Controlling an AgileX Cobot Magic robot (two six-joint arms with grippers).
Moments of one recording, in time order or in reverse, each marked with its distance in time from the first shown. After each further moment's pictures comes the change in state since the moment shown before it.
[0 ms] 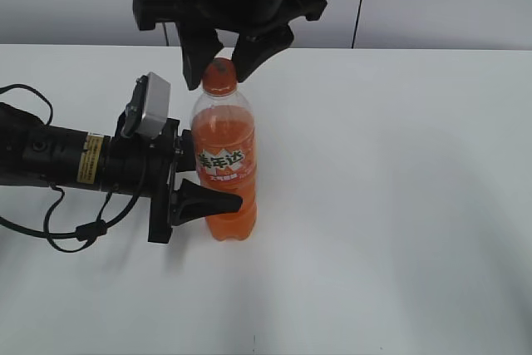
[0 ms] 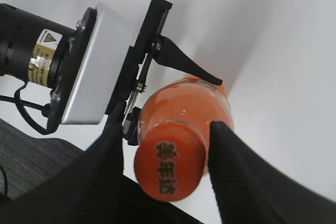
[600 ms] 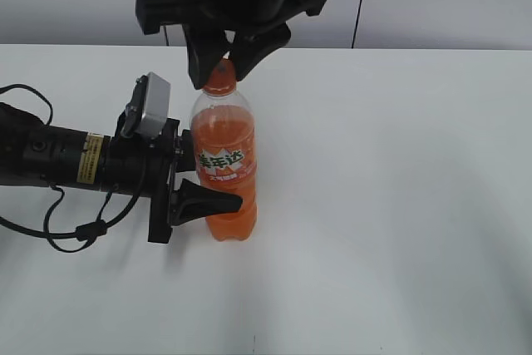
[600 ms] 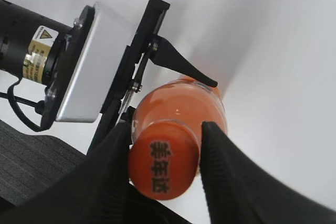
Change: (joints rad) left arm 0.000 0.000 0.000 0.001 0.000 0.000; right arm 0.000 0.000 0.000 -0.005 0.002 -0.044
